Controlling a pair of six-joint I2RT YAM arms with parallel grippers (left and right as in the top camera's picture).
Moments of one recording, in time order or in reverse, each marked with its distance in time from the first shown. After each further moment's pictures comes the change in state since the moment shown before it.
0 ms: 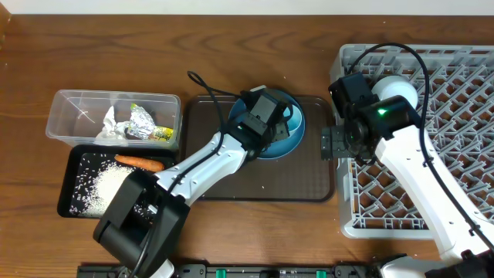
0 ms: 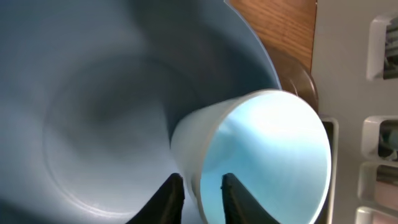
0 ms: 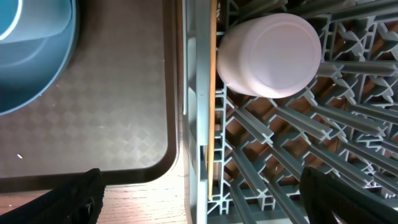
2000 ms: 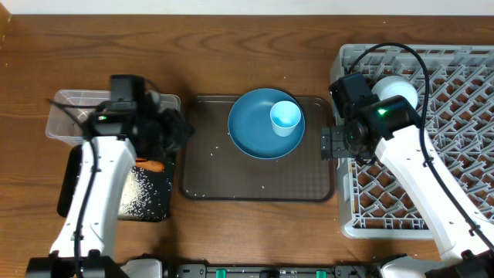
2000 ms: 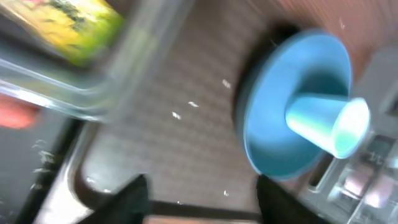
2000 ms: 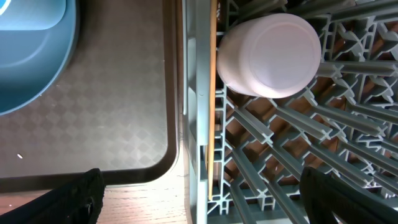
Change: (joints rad) left arm 0.660 -0.361 0.000 -0.667 0.438 0.322; right arm 0.000 0.000 0.000 0.000 0.000 0.000
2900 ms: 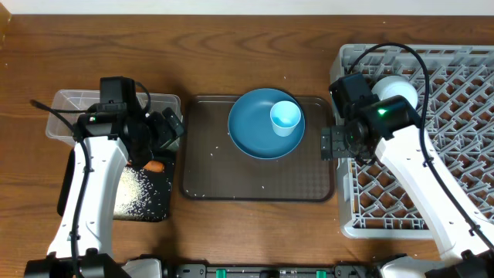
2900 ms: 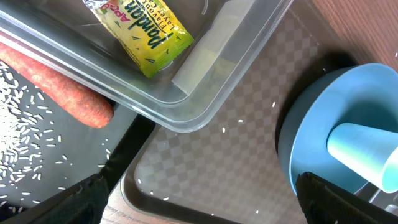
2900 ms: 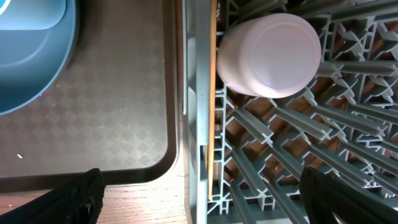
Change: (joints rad) left arm 0.080 0.000 0.000 -0.054 -0.142 0.013; right arm 0.000 0.000 0.000 0.000 0.000 0.000
